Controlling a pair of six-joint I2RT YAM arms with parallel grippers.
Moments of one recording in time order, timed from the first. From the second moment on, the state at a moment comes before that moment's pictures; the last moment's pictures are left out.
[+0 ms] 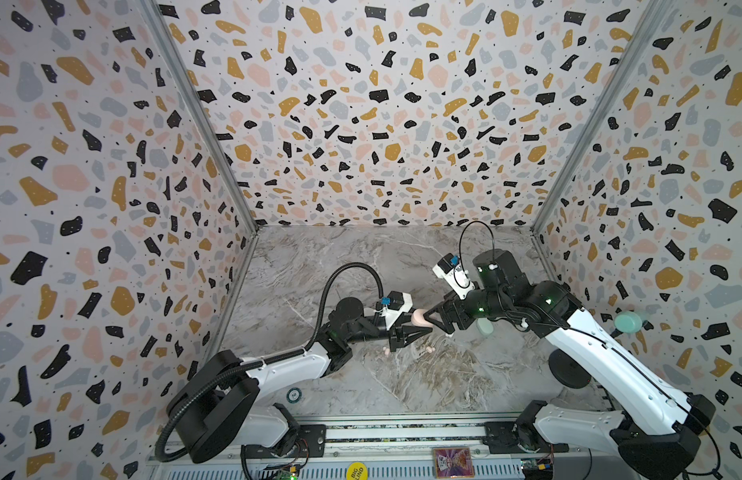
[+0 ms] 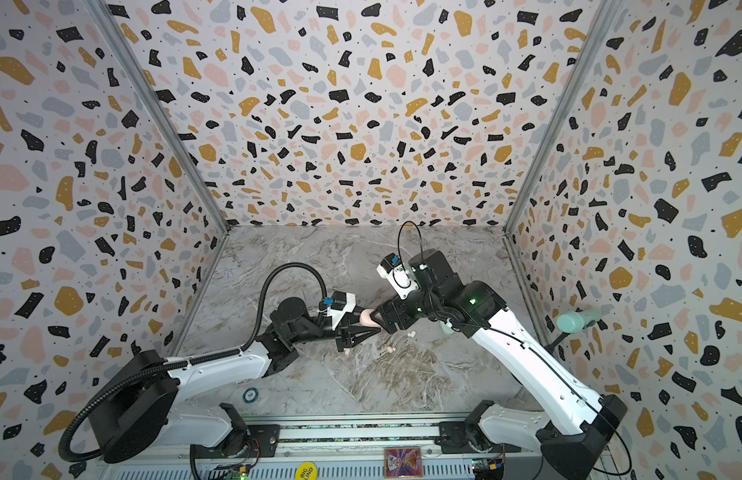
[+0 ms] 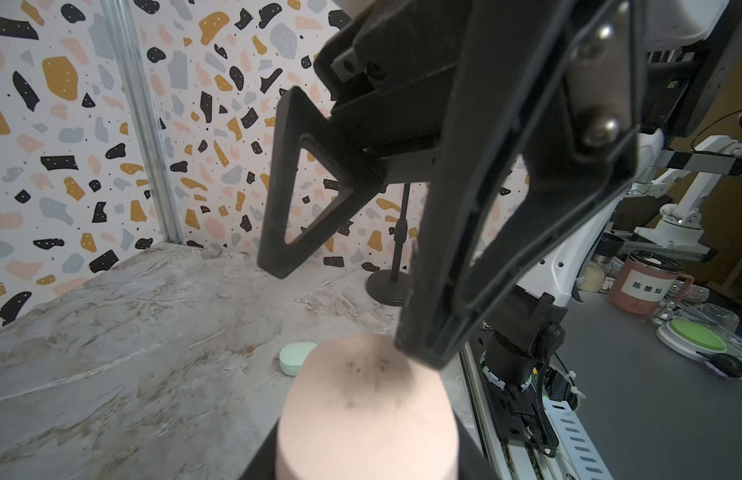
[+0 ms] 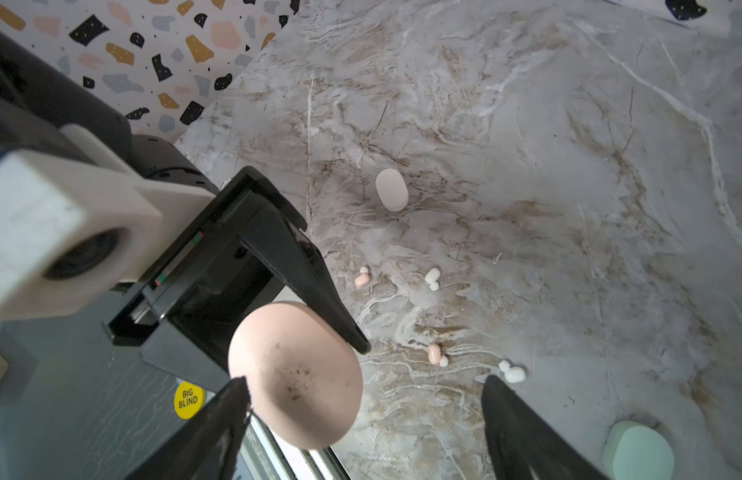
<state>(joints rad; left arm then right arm) -0.77 1.35 0.58 0.80 0.73 -0.08 0.72 1.17 1.33 -0.93 -0.30 0.06</state>
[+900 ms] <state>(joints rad) -0.76 1.32 0.57 0.72 0.72 -0.06 0.84 1.17 1.29 -0.89 -0.11 -0.07</state>
